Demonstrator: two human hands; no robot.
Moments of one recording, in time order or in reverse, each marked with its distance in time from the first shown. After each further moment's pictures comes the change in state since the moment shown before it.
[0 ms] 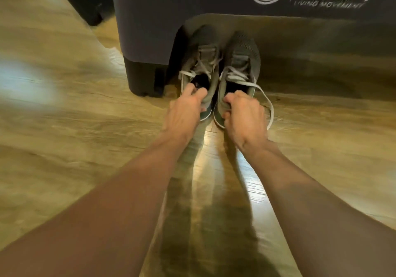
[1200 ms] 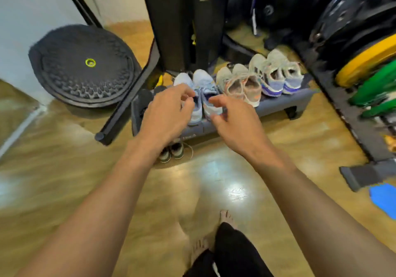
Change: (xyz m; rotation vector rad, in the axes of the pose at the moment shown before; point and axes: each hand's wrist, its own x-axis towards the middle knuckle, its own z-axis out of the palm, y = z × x) left_hand -0.123 0.337 -0.594 -0.249 0.022 0.372; right_hand -0.195 -0.179 -0.634 0.320 0.247 0.235
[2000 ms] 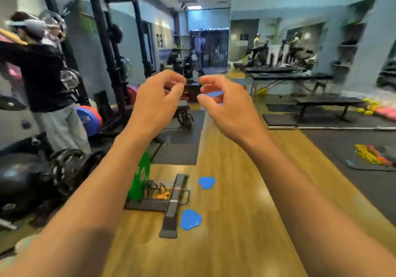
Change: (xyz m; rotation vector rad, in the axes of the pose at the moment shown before) left_hand -0.295 0.729 -0.078 -0.703 -0.264 1.167; right_hand -0.561 -0.042 -0.553 -0.208 1.288 0.302
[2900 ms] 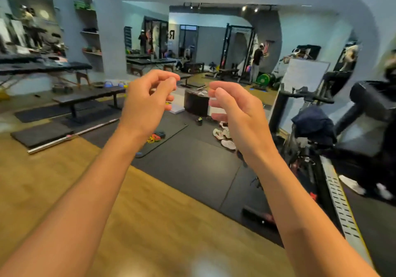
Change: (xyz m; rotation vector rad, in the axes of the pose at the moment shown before) left_hand 0.154 0.336 0.712 -1.197 -0.790 0.187; right_hand 0.028 0.405 -0.521 -0.461 0.825 0.454
